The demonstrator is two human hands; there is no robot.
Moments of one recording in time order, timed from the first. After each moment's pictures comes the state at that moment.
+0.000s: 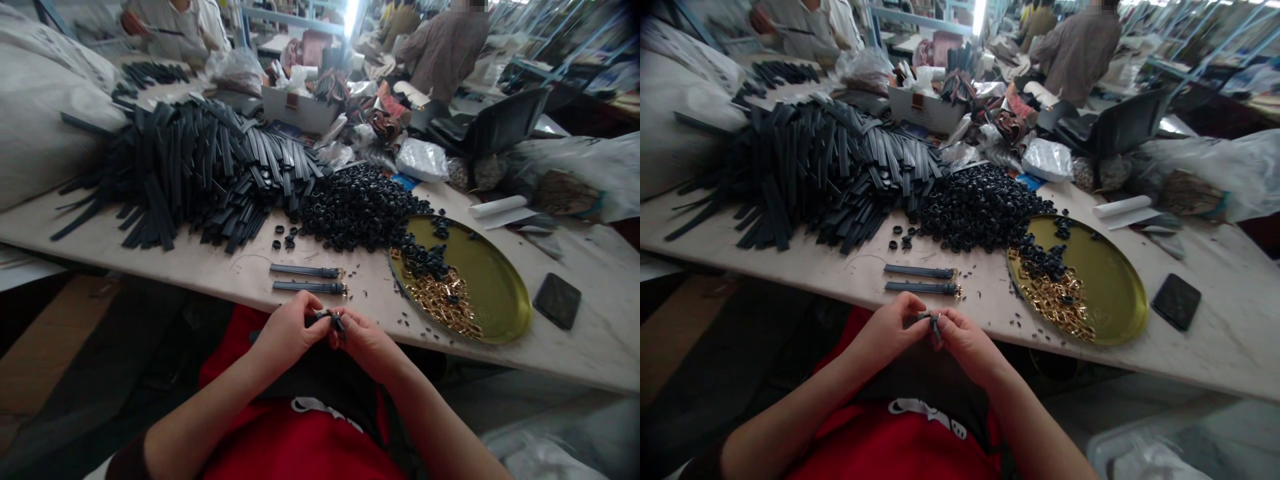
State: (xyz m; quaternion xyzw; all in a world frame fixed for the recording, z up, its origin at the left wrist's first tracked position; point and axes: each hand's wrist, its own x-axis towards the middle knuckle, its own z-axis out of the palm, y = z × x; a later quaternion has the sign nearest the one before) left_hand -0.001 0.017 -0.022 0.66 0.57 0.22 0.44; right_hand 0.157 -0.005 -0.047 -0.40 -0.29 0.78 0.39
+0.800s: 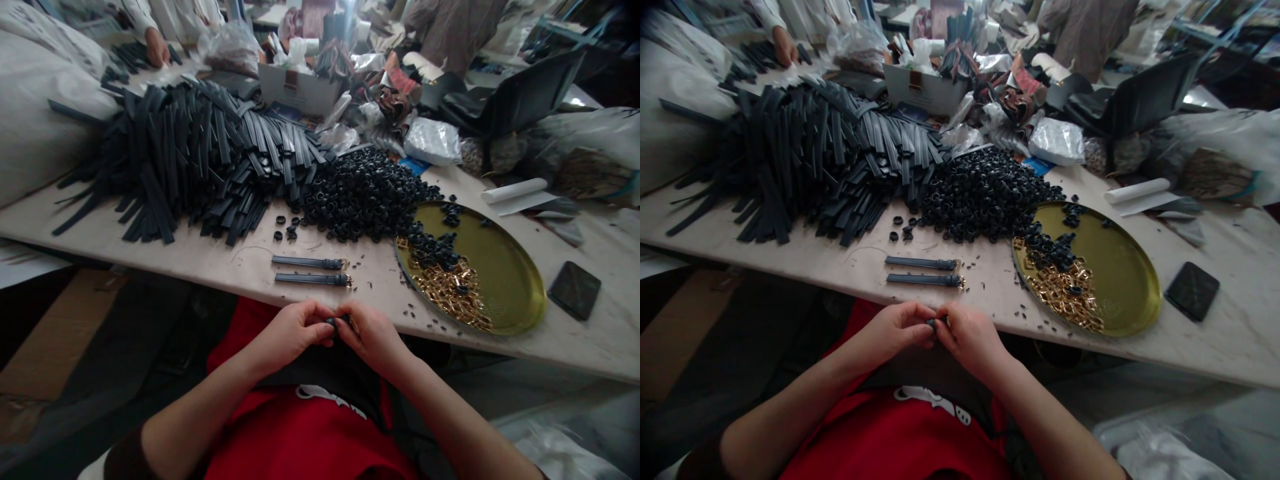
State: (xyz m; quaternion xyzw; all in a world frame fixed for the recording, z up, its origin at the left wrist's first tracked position) left_hand -0.003 0.011 -0.033 0.47 0.45 0.21 0.73; right_hand 0.169 -0.006 -0.037 -0.53 -0.77 0.30 0.21
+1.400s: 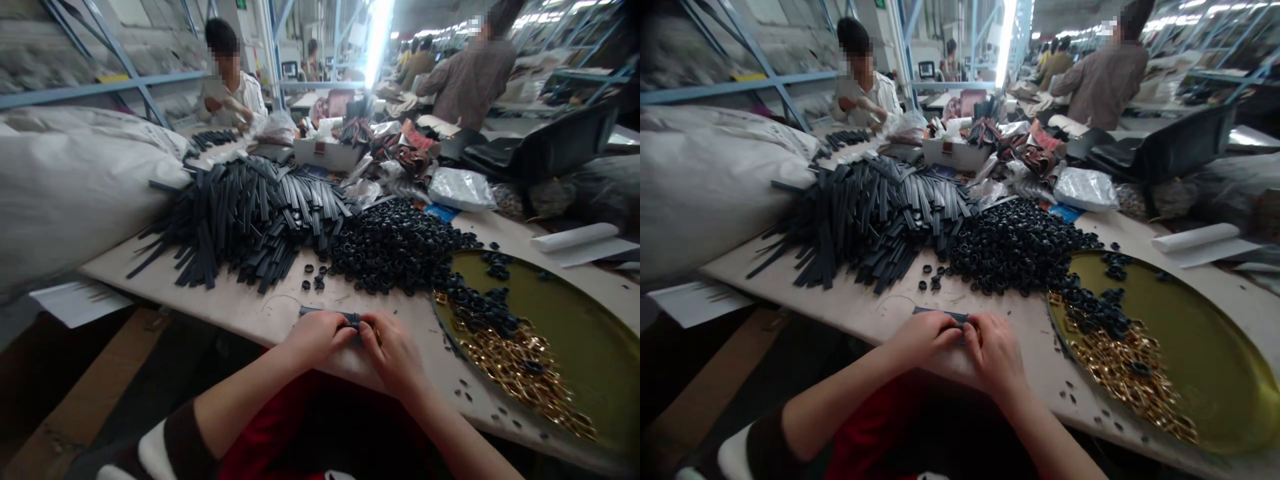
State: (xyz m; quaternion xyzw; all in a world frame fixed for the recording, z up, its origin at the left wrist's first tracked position) left_hand -0.014 0.090 -0.027 0.82 0.48 0.10 0.29; right_hand 0.151 0.063 -0.059 -0.58 -0.73 0.19 0.30
